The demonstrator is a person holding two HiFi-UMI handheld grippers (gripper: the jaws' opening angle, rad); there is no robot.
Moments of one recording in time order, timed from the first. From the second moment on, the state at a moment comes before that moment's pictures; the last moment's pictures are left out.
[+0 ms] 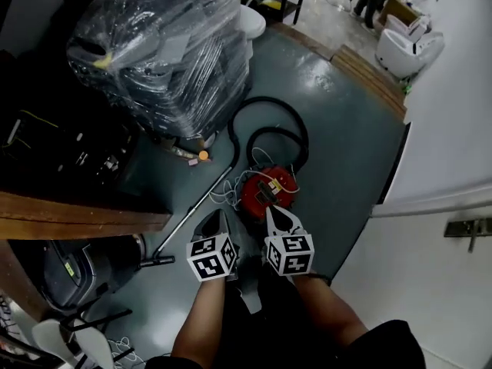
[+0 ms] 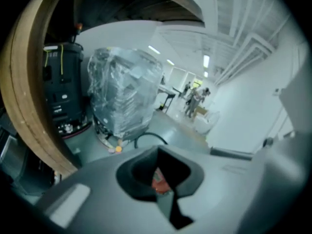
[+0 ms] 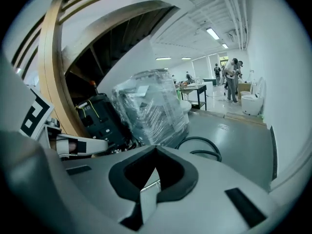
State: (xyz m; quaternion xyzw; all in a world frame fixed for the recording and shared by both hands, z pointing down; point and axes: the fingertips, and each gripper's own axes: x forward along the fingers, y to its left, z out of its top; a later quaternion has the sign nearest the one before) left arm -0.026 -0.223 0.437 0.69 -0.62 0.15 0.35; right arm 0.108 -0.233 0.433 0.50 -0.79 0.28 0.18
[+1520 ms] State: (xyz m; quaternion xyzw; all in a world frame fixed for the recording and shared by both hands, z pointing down) left arm -0.083 -0.217 0.134 0.75 -0.65 0.05 0.14; right arm 0.017 -0.238 0.146 0.49 -0.87 0.06 0.05
